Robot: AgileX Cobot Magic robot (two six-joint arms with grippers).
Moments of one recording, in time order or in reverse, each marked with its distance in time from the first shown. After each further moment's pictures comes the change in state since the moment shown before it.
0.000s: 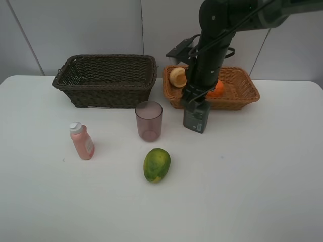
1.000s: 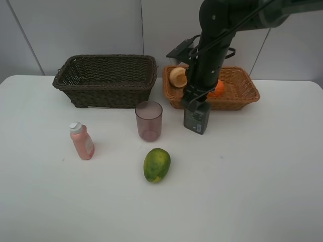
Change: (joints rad) left arm 0.000 0.000 0.000 0.000 0.000 0.000; right arm 0.000 -0.014 0.002 -0.001 0.019 0.000
